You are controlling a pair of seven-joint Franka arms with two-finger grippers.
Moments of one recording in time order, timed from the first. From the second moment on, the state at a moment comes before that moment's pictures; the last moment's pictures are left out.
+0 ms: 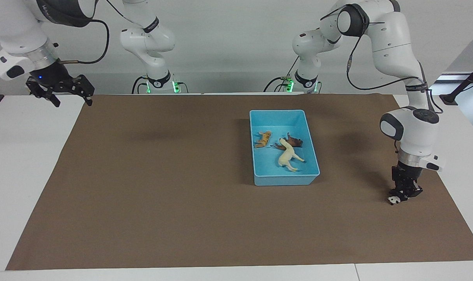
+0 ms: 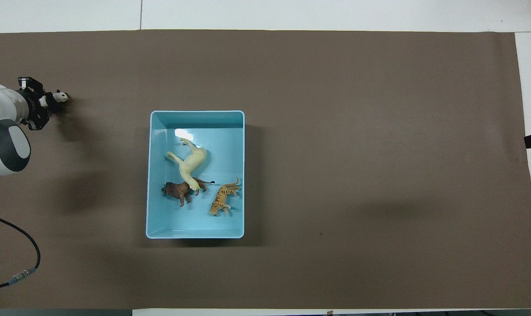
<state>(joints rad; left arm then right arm) 0.20 0.50 0.01 -1.84 0.05 2.77 -1.37 -0.01 -0.02 -0.16 -1.59 -0.03 1.54 -0.21</state>
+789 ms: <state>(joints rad) 0.19 0.49 -0.06 -1.59 0.05 2.44 -1.37 -0.01 -0.01 -0.15 -1.58 -0.03 1.54 -0.21</state>
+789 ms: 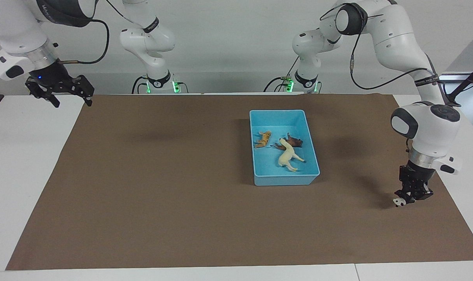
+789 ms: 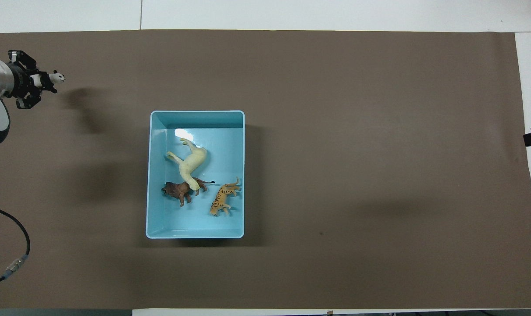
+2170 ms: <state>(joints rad) -0.31 0.14 -0.13 -1.84 0.06 1.95 -1.11 -0.01 0.00 -0.15 -1.60 -0.03 1.54 -0.21</state>
